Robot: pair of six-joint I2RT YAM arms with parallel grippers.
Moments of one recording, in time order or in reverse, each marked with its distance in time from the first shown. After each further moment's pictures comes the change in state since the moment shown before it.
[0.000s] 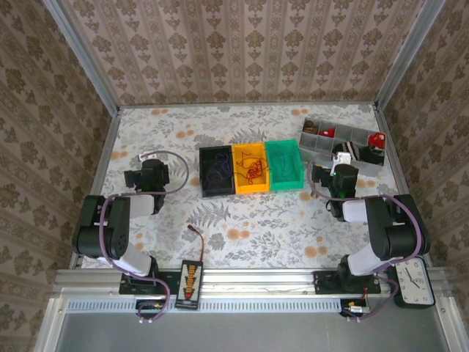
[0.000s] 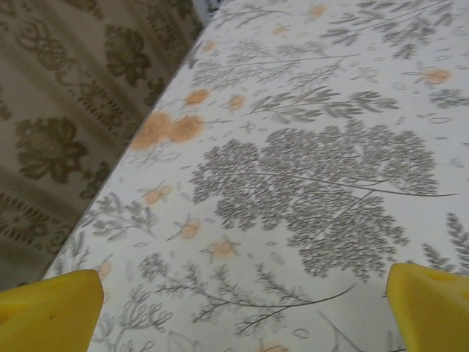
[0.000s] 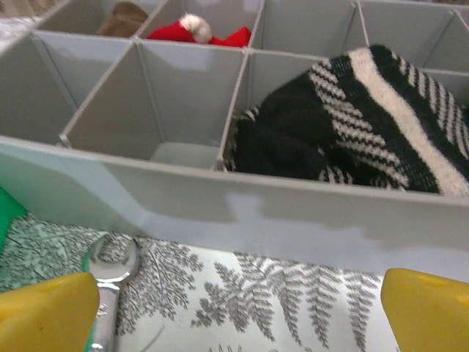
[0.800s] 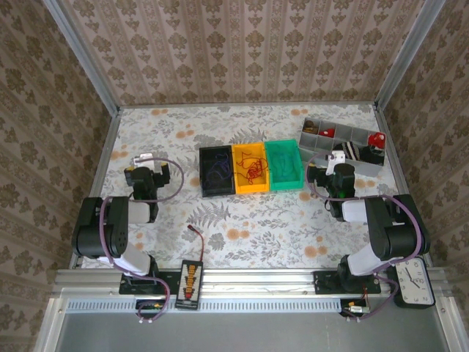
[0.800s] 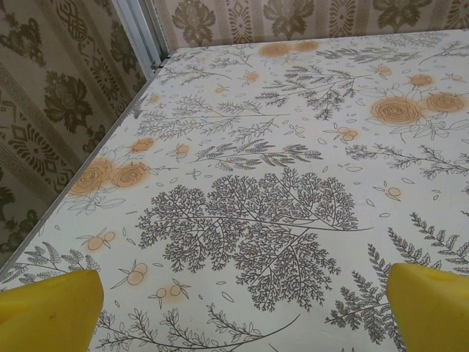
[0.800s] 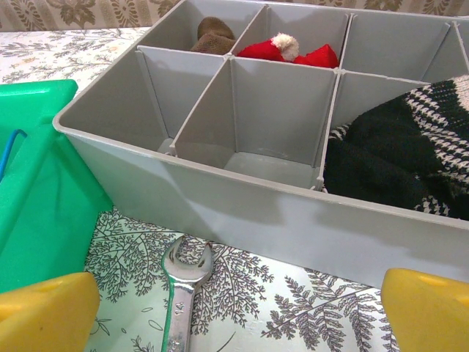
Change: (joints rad) left arm 0.090 0.006 -0.126 0.311 0.284 0.016; right arm 0.011 0.000 0.001 0.027 -0.123 -0.016
